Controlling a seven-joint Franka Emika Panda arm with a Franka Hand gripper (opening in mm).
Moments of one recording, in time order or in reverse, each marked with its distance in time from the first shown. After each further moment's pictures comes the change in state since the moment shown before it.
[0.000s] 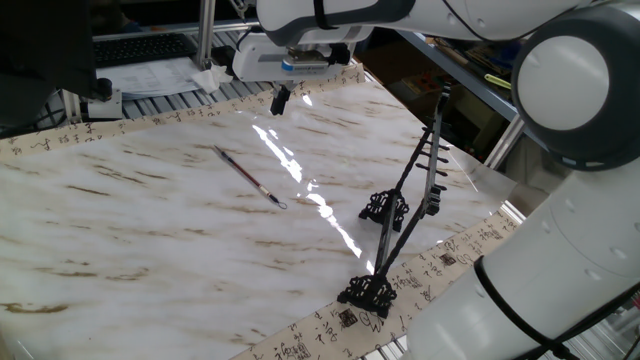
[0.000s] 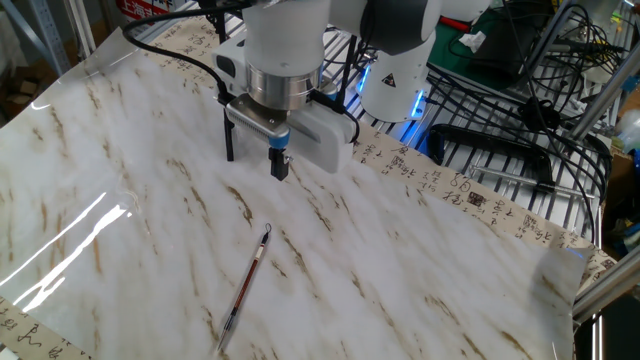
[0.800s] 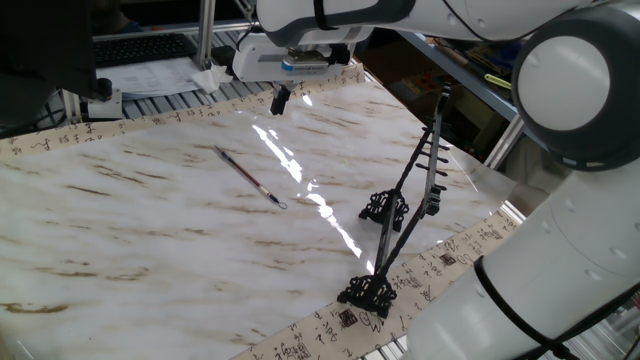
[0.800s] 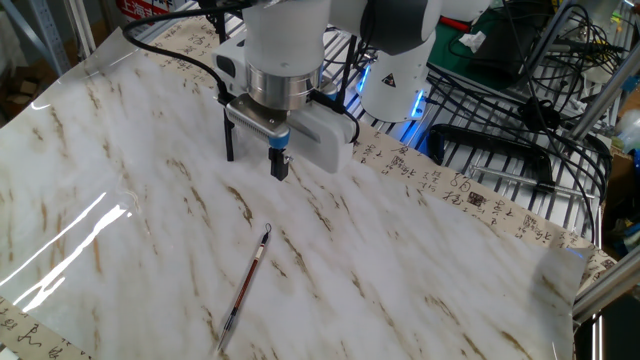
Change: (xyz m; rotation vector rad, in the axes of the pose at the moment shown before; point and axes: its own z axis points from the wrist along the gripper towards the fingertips) arm 0.000 0.000 0.000 0.001 0.000 -0.001
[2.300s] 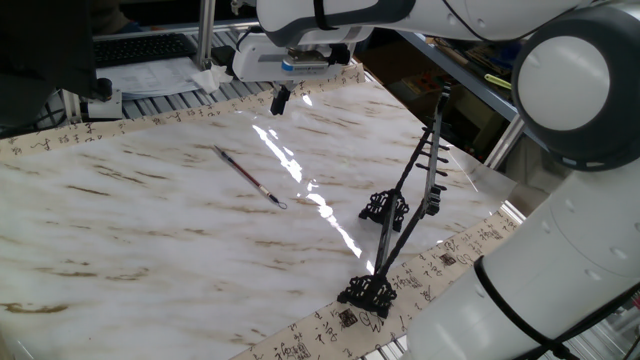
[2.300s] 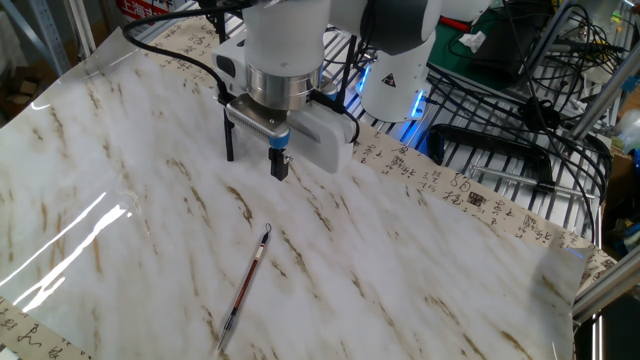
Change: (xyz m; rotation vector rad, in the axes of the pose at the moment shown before) arm 0.000 0.000 0.000 0.000 0.000 0.000
